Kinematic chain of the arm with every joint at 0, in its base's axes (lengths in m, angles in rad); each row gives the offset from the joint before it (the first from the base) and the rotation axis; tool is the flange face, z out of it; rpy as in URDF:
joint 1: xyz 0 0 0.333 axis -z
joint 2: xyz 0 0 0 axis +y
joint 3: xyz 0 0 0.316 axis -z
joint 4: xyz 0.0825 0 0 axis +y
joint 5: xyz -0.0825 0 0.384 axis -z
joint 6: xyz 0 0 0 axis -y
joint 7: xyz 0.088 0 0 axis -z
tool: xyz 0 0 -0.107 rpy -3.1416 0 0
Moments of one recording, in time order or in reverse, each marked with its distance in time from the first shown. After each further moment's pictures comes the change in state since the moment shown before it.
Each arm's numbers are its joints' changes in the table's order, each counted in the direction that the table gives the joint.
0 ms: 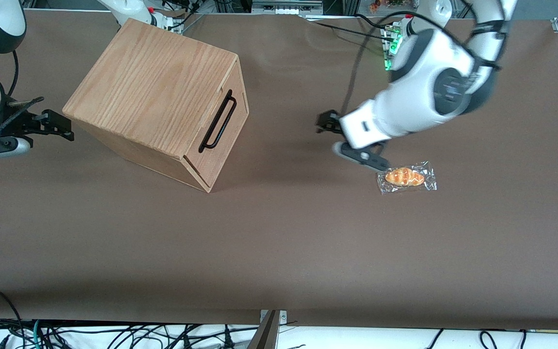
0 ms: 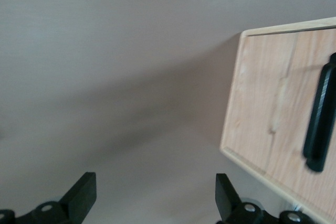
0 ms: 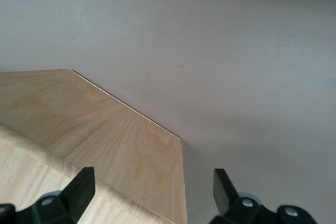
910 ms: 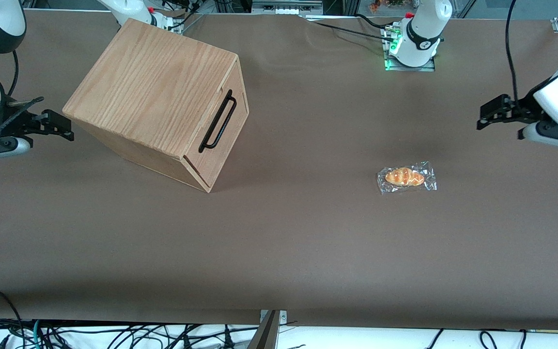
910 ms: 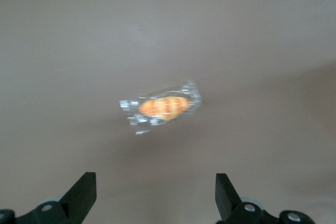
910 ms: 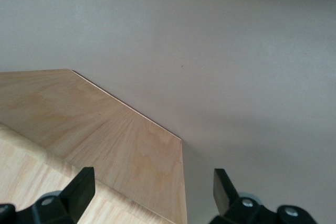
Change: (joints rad) arm -0.468 -0.230 -0.039 -0.003 -0.265 -0.316 0.319
